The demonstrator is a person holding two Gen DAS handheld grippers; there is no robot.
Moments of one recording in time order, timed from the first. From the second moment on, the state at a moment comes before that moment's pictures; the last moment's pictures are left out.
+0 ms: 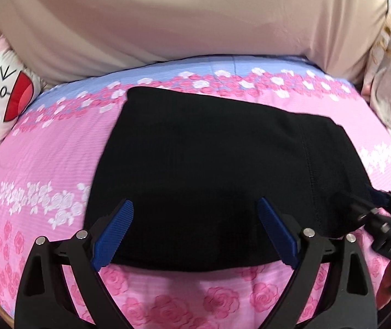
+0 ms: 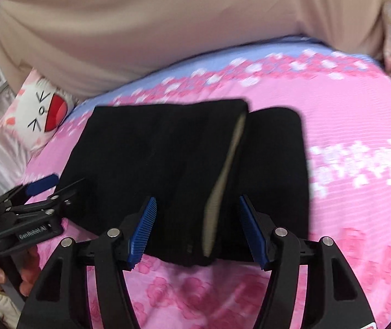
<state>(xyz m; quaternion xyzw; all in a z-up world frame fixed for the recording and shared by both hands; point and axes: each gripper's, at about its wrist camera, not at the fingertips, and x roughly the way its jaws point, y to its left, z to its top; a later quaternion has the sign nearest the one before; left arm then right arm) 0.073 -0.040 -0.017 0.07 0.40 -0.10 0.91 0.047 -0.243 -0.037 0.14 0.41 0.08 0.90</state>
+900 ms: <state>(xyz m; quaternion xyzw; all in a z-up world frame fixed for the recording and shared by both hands) 0.092 0.034 -0.022 -0.02 0.43 -0.05 0.90 0.004 -0.305 -0.023 0.19 0.37 0.00 0.91</state>
